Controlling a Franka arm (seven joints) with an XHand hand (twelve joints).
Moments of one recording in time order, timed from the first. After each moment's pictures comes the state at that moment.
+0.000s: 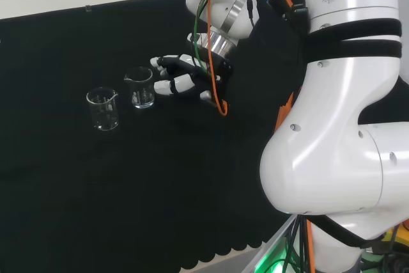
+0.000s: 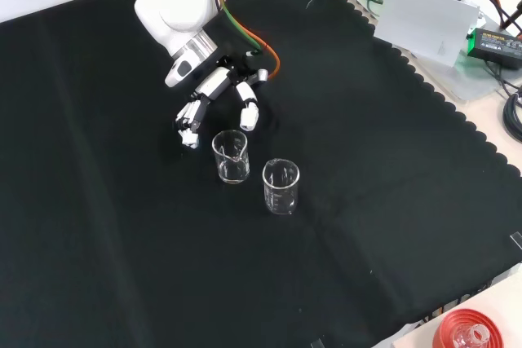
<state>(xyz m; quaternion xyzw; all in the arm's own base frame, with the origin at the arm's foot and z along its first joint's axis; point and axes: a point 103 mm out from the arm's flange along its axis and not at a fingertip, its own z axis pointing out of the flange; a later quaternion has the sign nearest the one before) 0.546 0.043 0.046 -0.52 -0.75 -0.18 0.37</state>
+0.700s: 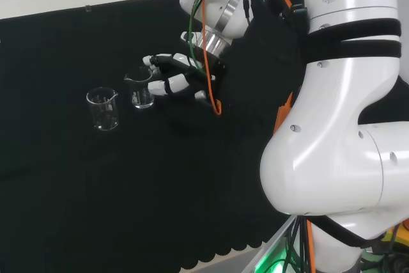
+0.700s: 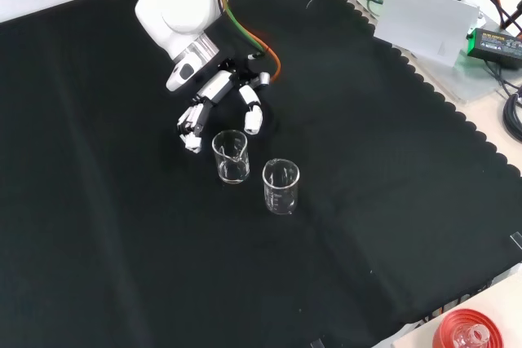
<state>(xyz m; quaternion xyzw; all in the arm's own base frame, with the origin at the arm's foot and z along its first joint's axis) 0.549 0.060 0.051 -0.50 -0.76 -0.19 0.36</state>
